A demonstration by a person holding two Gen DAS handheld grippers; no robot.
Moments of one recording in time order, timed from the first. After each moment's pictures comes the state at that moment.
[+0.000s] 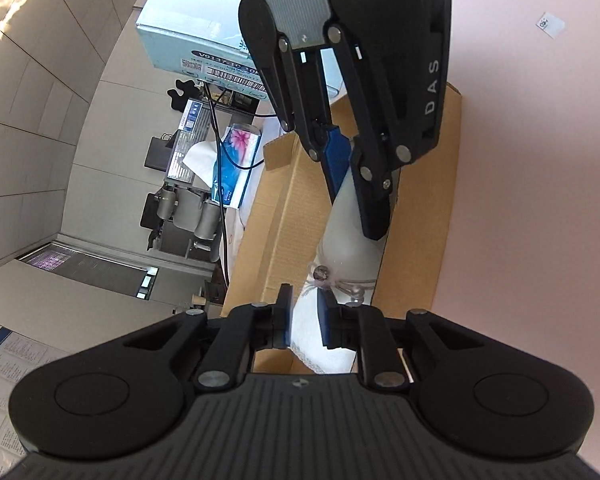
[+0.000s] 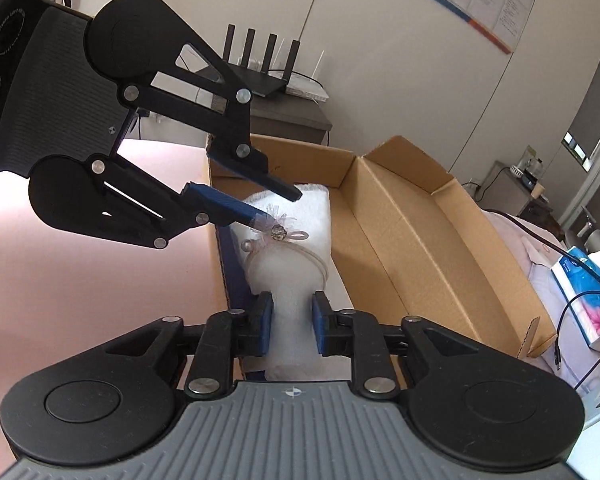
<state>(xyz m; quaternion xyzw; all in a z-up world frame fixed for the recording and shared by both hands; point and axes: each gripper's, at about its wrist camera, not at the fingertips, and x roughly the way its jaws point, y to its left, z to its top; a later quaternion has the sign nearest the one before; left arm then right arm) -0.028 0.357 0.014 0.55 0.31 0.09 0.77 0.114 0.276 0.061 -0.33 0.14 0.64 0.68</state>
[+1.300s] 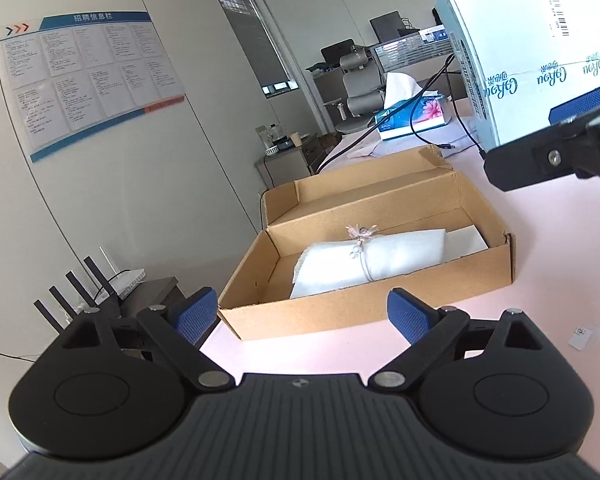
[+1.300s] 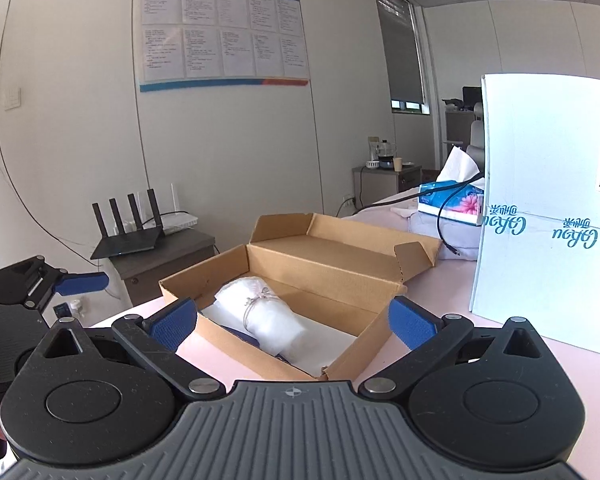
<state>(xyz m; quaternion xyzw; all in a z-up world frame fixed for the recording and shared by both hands) -0.086 0.263 0.068 0.12 0.26 0.42 0.86 0.064 0.138 0.111 -0.02 0.17 0.51 0.84</state>
